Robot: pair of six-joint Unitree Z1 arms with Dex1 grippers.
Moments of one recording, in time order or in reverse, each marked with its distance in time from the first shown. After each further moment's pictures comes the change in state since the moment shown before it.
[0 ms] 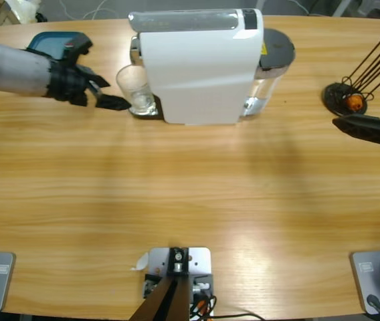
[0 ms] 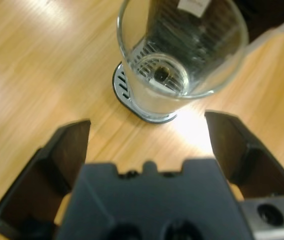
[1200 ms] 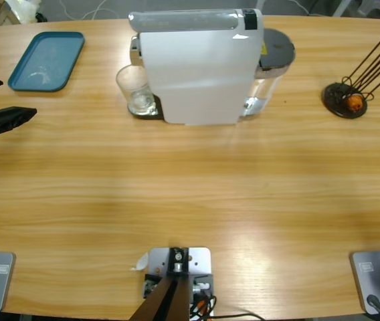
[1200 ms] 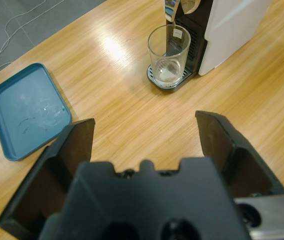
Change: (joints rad) arm 0 -0.202 -0.755 0.292 0.121 0.424 -0.167; arm 1 -0.185 0.682 -0.937 0.386 0.193 -0.207
